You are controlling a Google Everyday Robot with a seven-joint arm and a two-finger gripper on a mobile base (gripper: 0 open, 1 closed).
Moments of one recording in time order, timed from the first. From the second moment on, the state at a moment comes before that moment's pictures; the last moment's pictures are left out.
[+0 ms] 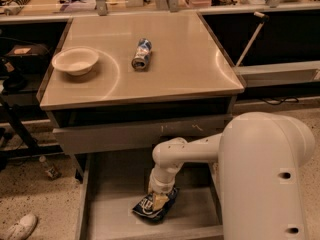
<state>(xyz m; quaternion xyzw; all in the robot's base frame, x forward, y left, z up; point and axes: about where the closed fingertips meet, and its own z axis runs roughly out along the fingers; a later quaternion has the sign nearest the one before) 0.479 0.017 0.375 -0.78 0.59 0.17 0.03</state>
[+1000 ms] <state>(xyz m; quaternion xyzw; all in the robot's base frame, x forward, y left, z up) 0.470 0.015 0.407 -0.76 0.62 0.16 0.05</state>
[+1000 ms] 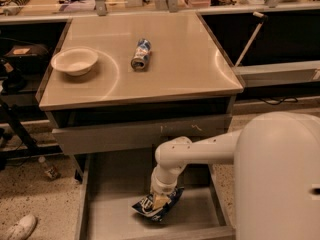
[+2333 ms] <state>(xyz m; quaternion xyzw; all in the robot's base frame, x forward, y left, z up) 0.436 -0.035 0.539 -0.69 0.71 0.09 0.05</state>
